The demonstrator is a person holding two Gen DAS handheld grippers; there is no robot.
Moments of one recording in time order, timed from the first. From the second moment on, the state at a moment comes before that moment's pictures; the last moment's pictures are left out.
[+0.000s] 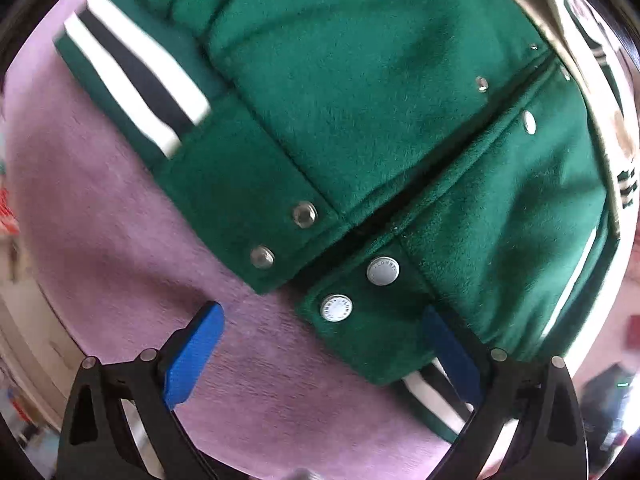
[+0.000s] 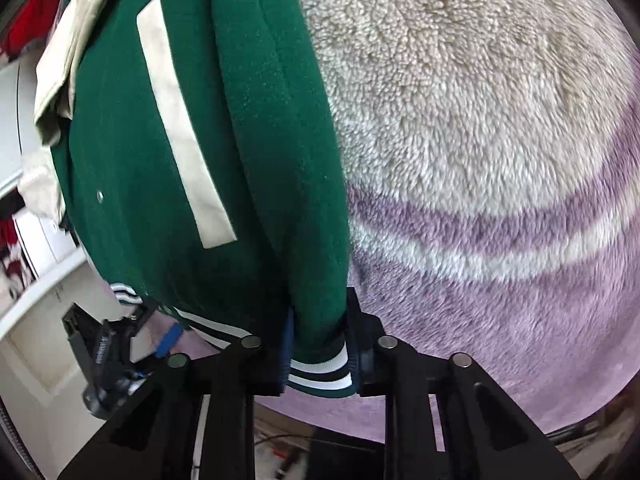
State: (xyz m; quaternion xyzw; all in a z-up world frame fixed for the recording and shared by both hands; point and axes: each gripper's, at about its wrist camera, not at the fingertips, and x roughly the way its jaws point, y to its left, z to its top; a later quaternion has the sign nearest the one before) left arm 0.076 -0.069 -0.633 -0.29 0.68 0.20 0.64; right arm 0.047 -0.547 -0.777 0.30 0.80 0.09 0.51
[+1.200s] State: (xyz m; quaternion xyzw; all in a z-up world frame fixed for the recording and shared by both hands) left arm 0.231 -0.096 -0.551 0.10 0.63 0.32 0.70; right arm 0.202 -0.674 -0.695 0.08 0.75 0.06 0.66
